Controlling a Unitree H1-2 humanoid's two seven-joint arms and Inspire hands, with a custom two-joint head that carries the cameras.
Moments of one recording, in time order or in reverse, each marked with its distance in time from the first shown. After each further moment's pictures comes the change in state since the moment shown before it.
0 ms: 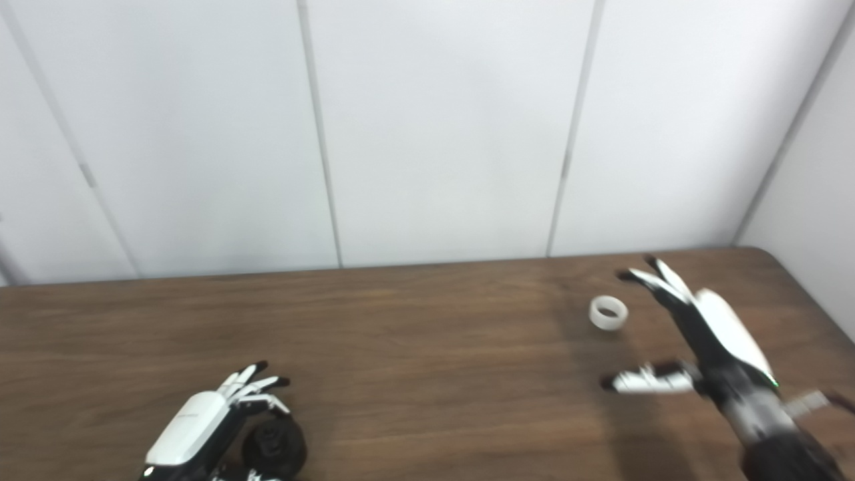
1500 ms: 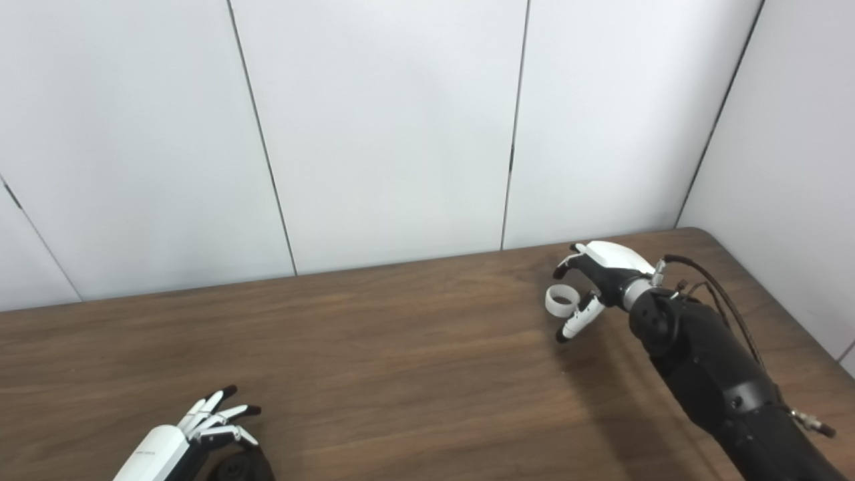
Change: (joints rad) left arm 0.051 0.007 0.043 0.008 0.005 -0.148 -0.001; right arm -0.424 -0.106 0.340 0.570 -0.248 0.093 0.196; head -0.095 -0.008
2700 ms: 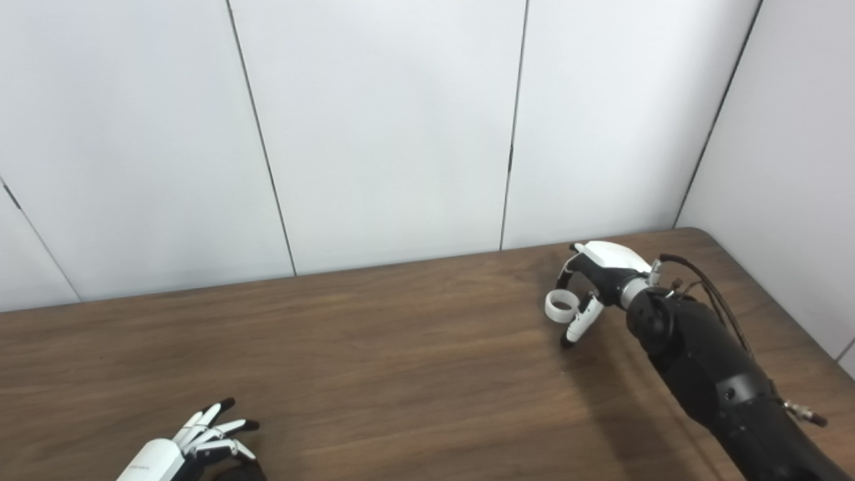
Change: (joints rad) left arm 0.042 0.006 0.021 -0.049 0.001 0.000 -0.033; right arm -0.025 0.000 0.020 0.071 0.009 -0.055 -0.066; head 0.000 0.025
